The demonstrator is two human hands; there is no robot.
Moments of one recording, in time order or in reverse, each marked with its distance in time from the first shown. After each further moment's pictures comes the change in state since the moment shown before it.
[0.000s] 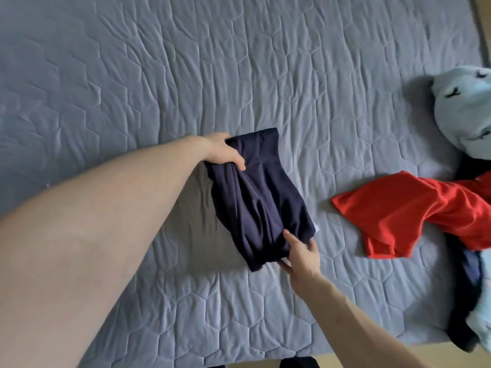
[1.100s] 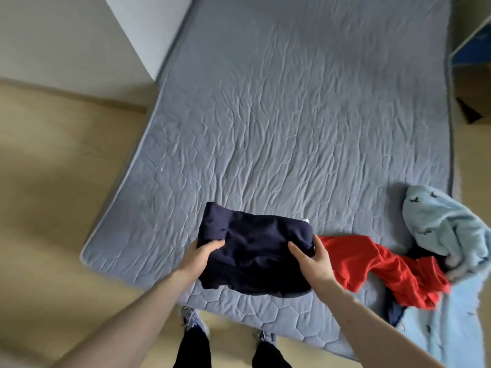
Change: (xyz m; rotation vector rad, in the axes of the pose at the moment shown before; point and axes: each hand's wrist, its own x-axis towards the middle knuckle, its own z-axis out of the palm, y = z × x) left_hand -0.384 -0.049 0.122 -1.312 0.354 -0.223; right_hand -0.213 -0.135 -0.063 -0.777 -0.402 -0.552
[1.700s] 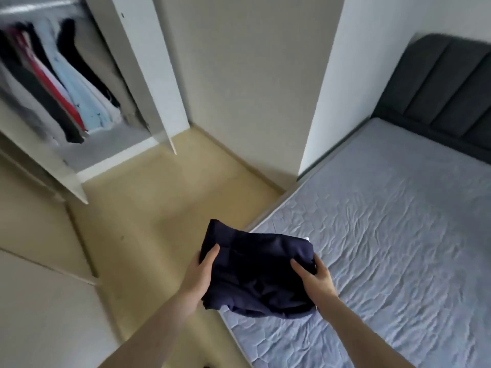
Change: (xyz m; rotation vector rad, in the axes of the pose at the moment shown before) left_hand -0.278 0.046 -0.297 -0.527 0.486 0.302; right_hand -0.217 -0.260 0.242 -0.244 -0.468 -0.305
